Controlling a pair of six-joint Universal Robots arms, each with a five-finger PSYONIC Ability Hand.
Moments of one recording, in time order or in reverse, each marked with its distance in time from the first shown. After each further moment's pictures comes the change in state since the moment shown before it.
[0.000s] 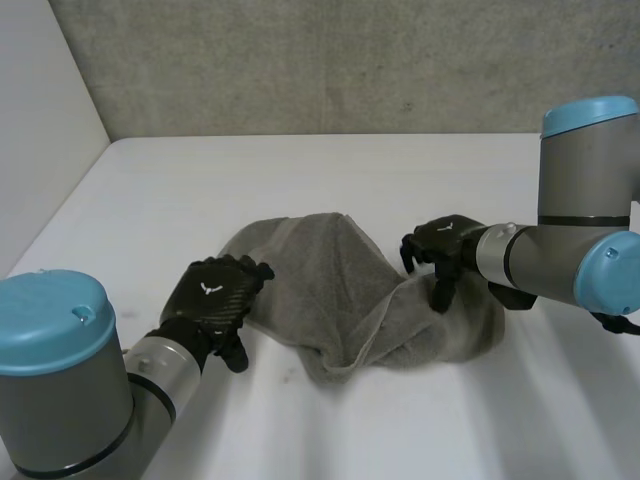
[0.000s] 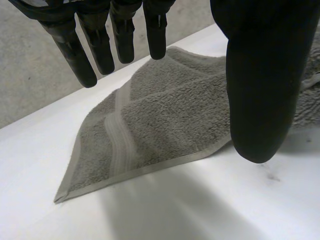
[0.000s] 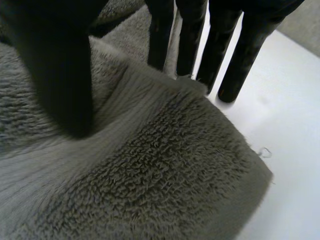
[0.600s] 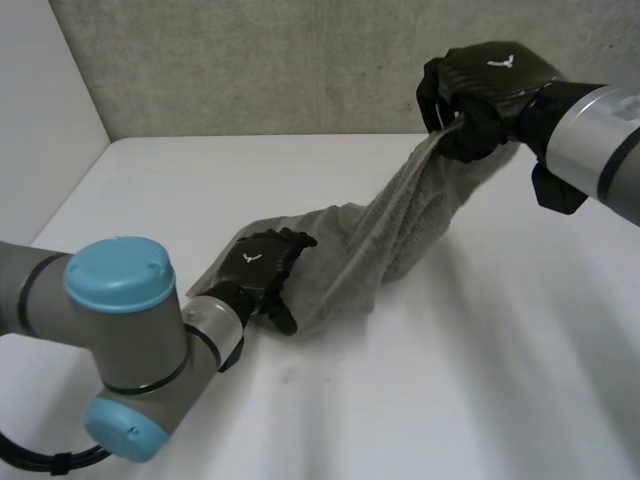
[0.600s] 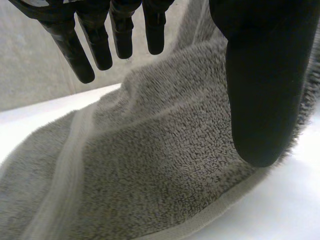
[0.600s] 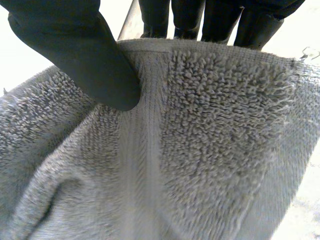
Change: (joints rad) left arm 0.008 -0.286 0.248 0.104 0.143 -0.213; right arm -0.002 -0.519 0.139 -0.220 -0.066 0.282; left_hand -0.044 -0.043 -0.044 -0.043 -0.042; right_hand 0.367 0.500 0.515 0.542 0.515
